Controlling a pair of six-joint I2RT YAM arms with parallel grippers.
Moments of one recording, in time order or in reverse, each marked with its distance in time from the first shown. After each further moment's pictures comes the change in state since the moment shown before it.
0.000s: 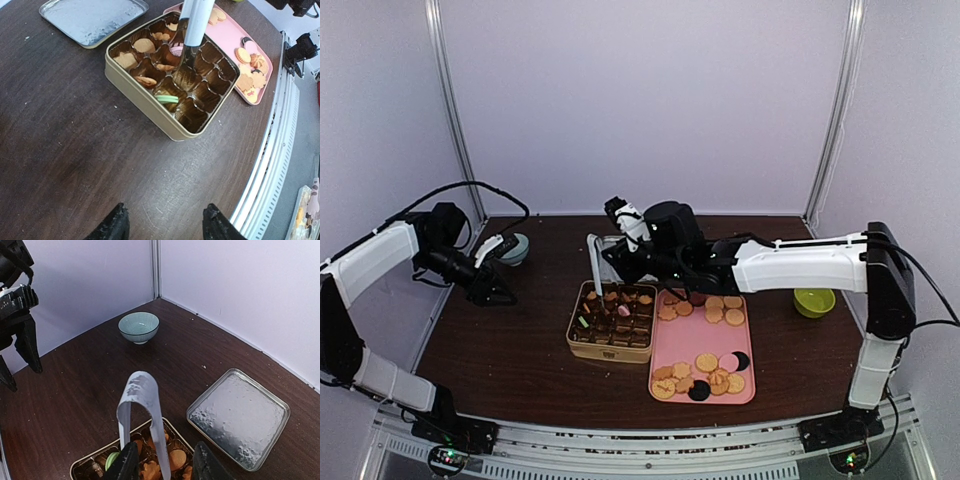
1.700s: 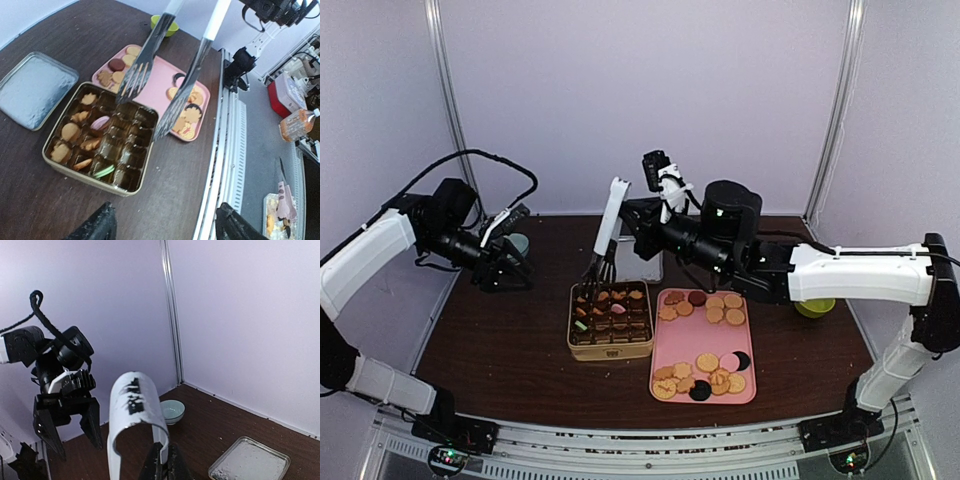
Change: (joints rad) left arm -0.169 -0.047 0.140 -0.040 0.215 -0.078; right arm 0.060 -0.272 -0.174 0.306 0.000 0.037
